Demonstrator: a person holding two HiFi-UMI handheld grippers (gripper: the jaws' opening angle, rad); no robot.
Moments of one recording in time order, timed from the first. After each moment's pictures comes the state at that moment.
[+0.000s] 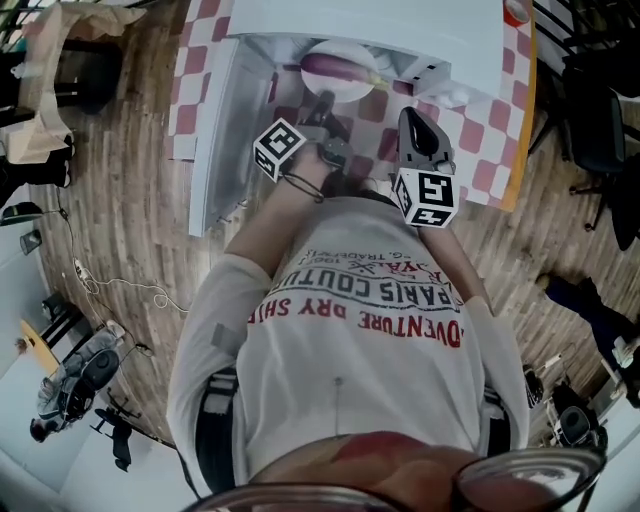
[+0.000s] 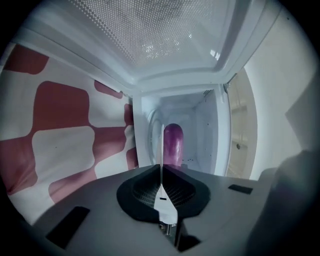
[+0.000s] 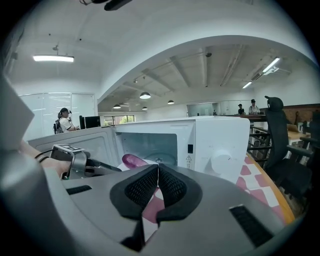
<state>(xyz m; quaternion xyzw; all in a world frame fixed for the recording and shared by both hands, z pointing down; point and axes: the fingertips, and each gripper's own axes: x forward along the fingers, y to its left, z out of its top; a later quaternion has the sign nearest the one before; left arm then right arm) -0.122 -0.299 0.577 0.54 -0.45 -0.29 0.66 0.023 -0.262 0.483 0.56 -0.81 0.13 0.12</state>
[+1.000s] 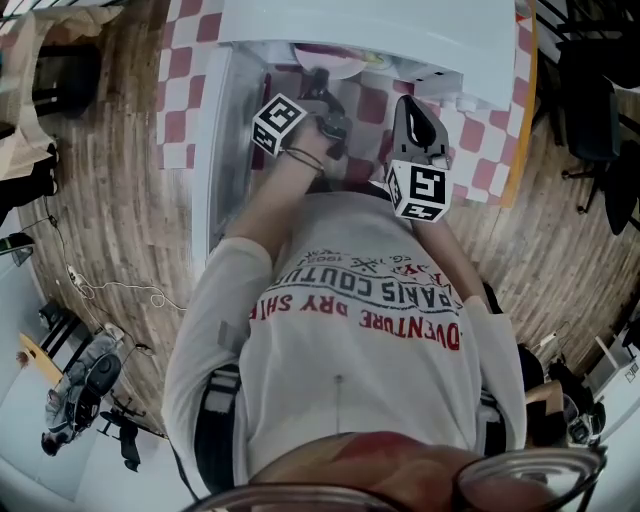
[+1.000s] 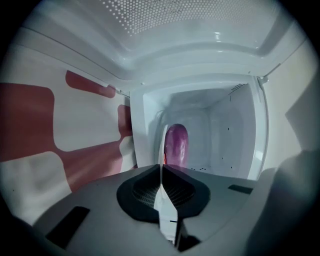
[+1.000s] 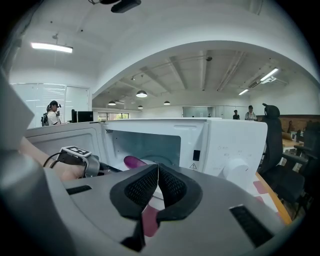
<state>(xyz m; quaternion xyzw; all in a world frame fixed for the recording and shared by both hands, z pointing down) -0.131 -0.363 0.615 0.53 -0.46 -0.27 0.66 0.010 -0.299 0.489 0.60 -0.78 0.10 0.14</state>
